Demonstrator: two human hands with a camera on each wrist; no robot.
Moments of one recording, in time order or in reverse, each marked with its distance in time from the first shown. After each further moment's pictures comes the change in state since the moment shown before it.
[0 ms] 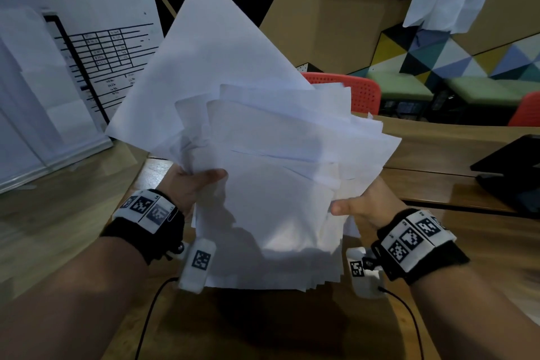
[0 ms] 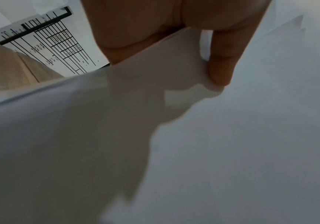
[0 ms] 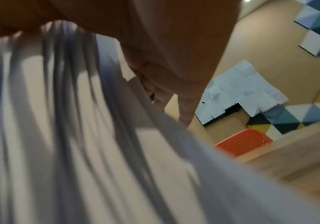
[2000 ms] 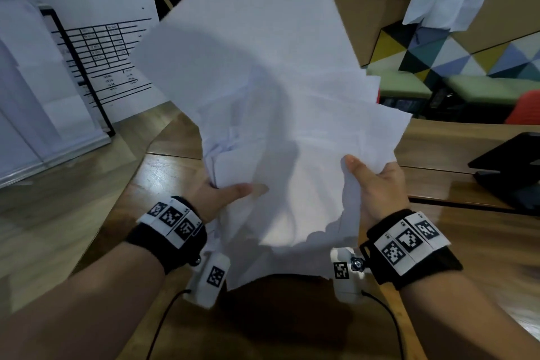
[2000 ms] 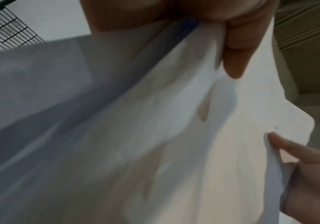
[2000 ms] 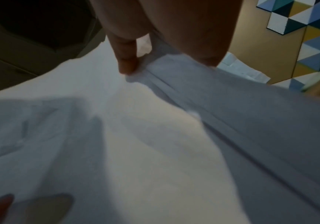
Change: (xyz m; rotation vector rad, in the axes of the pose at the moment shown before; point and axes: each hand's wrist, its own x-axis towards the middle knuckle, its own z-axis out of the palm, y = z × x) left_hand -0.025 -0.004 0.024 0.258 -0.160 0.097; right_hand 0.000 -0.010 0.024 0.217 0.668 -0.022
